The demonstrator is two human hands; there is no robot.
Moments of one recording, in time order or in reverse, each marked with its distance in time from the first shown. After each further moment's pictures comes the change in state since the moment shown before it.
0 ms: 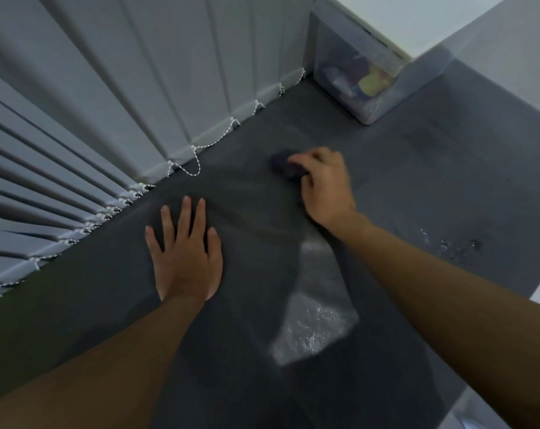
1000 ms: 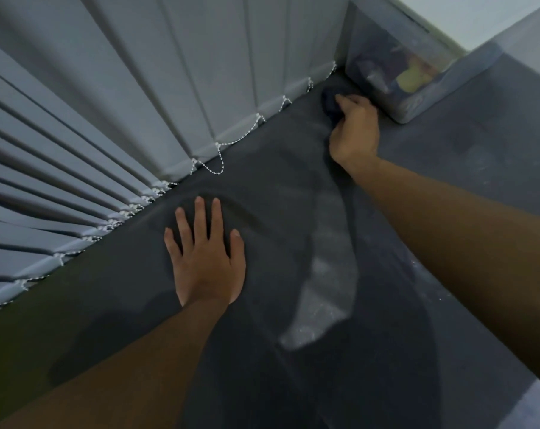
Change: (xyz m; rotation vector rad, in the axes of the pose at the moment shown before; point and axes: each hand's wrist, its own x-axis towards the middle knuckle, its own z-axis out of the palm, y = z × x) left_hand 0.001 -0.002 0.002 0.014 -0.002 -0.038; right_hand 0.098 0.018 0.021 -0.083 0.064 0.257
